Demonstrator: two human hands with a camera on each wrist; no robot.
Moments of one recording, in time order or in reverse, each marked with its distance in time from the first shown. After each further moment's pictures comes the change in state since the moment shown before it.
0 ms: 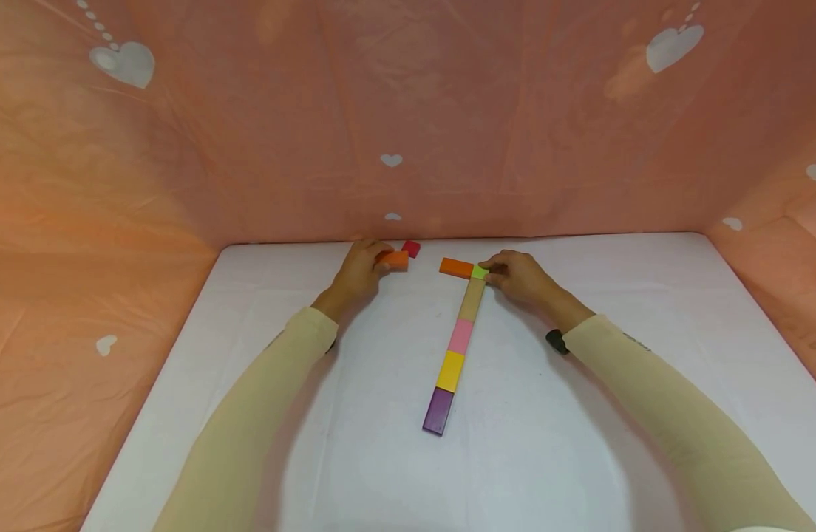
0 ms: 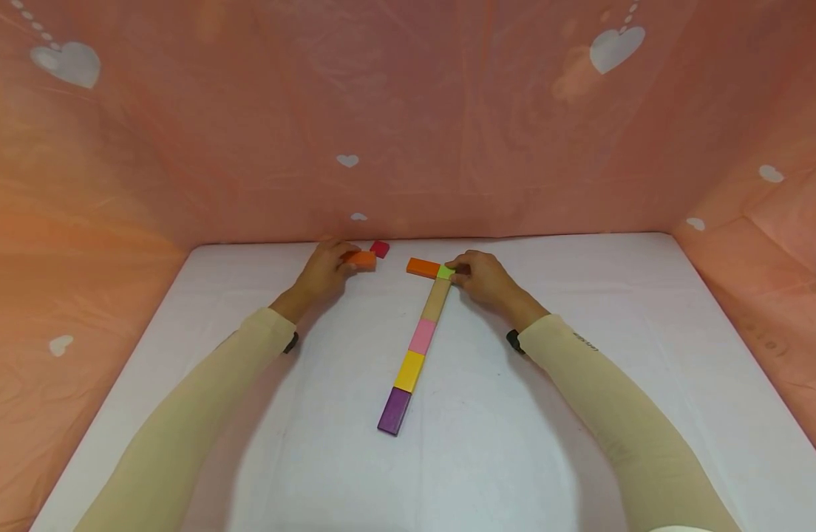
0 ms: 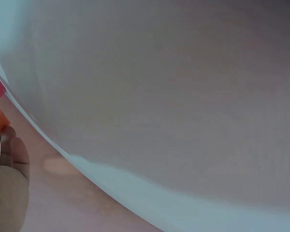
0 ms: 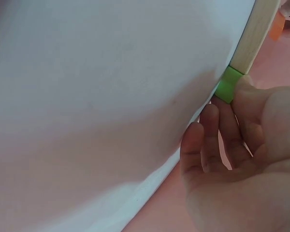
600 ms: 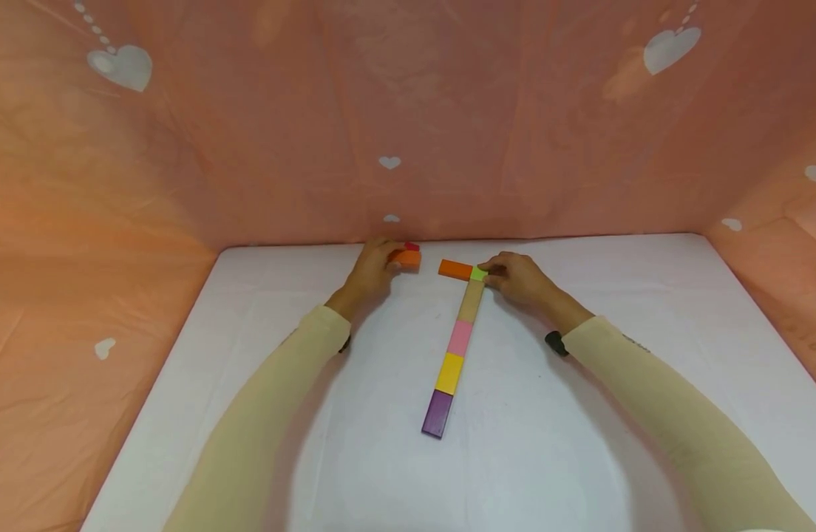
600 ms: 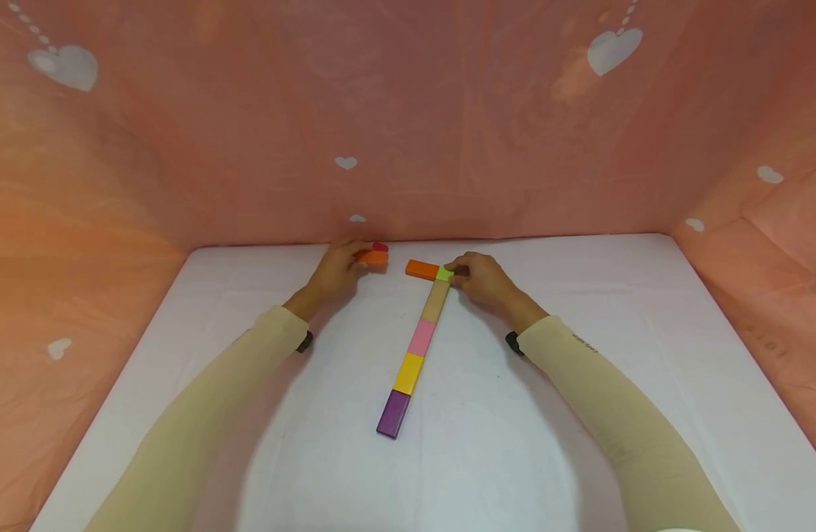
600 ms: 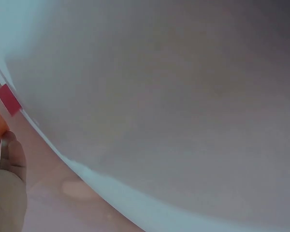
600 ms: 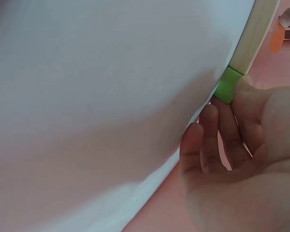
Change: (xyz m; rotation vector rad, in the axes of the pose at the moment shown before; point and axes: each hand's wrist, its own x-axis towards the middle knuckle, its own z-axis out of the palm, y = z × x) left_hand 0.006 0.016 0.009 -0.034 -0.018 0.022; right_hand -0.001 -0.001 0.003 0.004 -0.001 0.001
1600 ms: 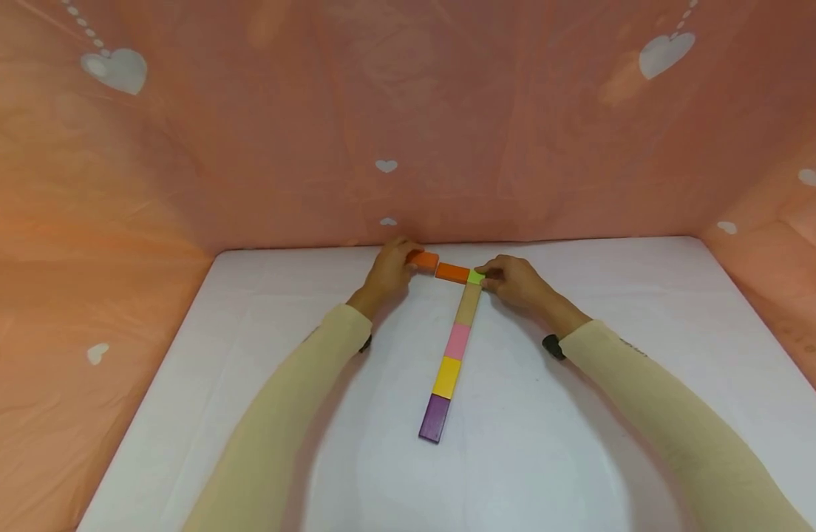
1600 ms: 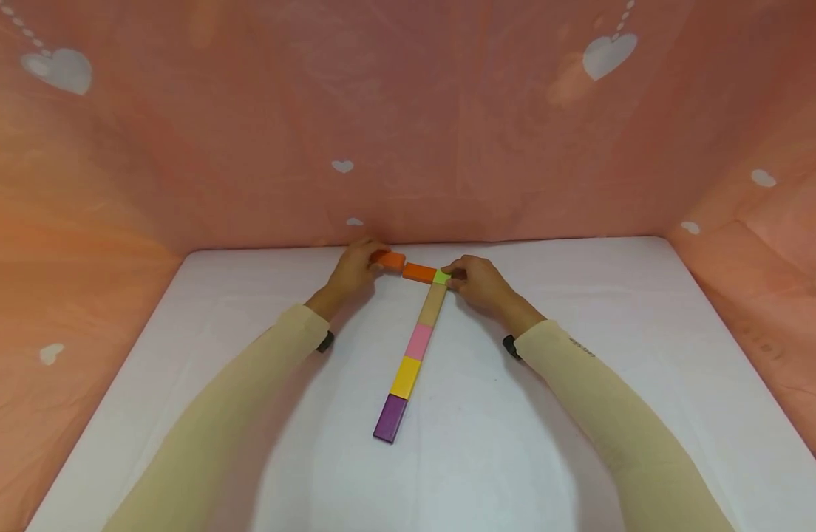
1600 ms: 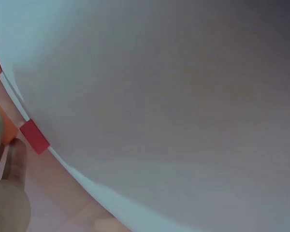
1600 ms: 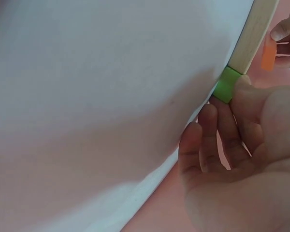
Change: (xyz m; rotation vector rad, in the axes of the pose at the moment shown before) left_hand 0.014 0.027 0.017 0.035 0.012 0.050; right_hand -0.002 -0.003 0.002 0.050 -0.013 0.006
